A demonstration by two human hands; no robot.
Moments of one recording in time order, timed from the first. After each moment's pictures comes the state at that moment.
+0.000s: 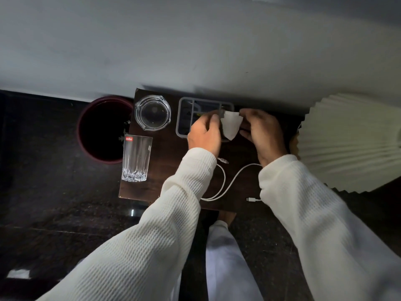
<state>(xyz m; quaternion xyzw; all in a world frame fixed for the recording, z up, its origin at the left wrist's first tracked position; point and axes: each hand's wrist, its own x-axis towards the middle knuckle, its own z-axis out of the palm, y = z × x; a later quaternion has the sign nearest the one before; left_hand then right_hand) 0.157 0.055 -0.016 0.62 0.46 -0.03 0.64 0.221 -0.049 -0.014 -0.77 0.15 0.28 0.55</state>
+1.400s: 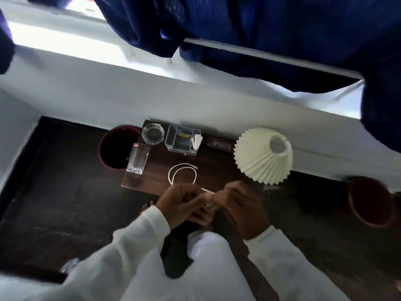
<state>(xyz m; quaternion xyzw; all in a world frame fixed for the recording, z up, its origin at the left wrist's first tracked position) -0.007 -0.040 0.201 0.55 0.24 -0.19 0.78 0.078 -0.219 0.167 -0.79 -0.53 -0.08 0.30</state>
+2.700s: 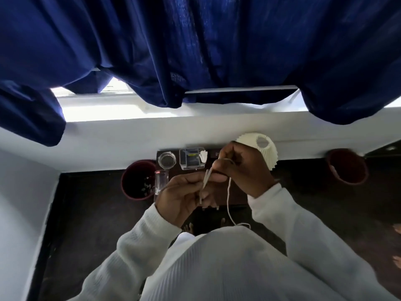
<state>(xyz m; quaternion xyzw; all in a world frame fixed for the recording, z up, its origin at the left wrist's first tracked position) -0.066 0.031 0.391 0.41 0.06 -0.16 0.90 0.027 -0.125 0.396 -0.75 -0.19 0.13 0.62</state>
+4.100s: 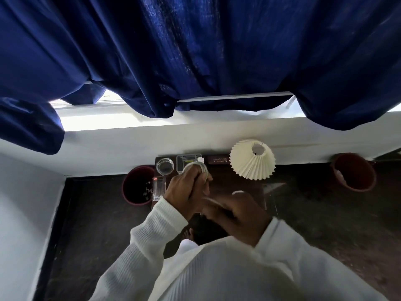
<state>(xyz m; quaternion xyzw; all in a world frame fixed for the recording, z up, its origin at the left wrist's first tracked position) -0.022 -0.005 0.395 0.89 0.00 0.10 0.44 -0.001 -0.175 0.398 -0.80 -0.35 0.17 0.45</state>
